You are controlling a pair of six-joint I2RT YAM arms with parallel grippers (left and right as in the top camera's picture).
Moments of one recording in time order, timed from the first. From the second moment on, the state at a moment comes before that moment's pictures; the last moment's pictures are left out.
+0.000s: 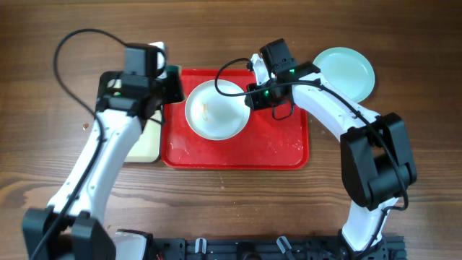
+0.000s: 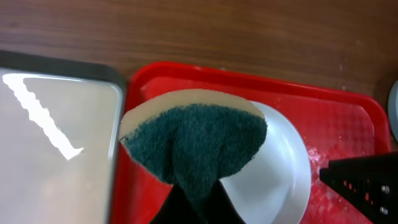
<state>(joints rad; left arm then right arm) -0.19 1.50 1.16 -0.57 0.07 -0.32 0.41 1.99 1.40 -0.61 -0.31 0.17</state>
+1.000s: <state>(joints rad) -0.30 1.74 1.16 -0.49 0.08 -0.36 0.41 2.06 1.40 -0.59 -0.30 0.27</state>
